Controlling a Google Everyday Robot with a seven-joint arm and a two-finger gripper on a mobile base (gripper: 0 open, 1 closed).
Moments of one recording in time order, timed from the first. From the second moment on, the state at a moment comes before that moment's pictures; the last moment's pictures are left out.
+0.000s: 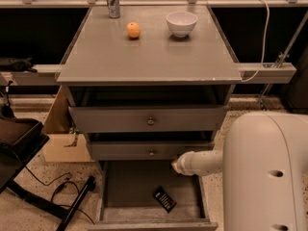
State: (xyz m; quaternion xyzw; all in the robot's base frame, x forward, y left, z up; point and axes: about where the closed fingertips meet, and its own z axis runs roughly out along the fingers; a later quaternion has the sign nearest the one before) arm 0.611 -0.106 0.361 -0.33 0.90 0.09 0.28
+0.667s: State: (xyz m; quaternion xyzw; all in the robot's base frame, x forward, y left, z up) arm 0.613 -0.108 0.487 -0.29 0.88 0.02 0.38
